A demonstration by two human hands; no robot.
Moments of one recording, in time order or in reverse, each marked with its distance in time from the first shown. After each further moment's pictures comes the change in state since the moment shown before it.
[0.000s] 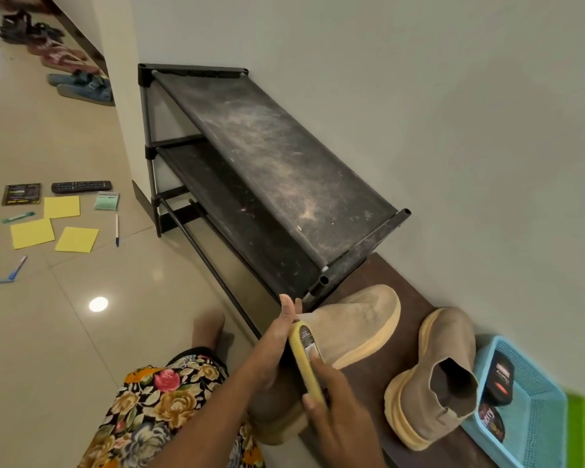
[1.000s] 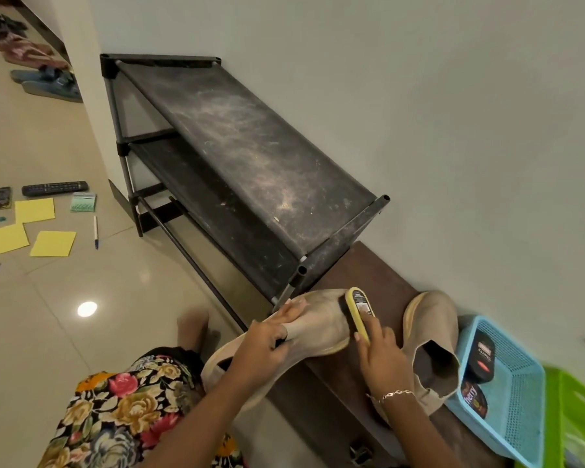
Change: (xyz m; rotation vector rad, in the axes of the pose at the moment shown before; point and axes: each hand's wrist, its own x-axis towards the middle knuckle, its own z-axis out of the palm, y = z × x) left_hand 0.031 -0.036 -0.010 0.619 0.223 0.323; right_hand 0.049 0.089 -0.041 -0.595 0.076 0.352
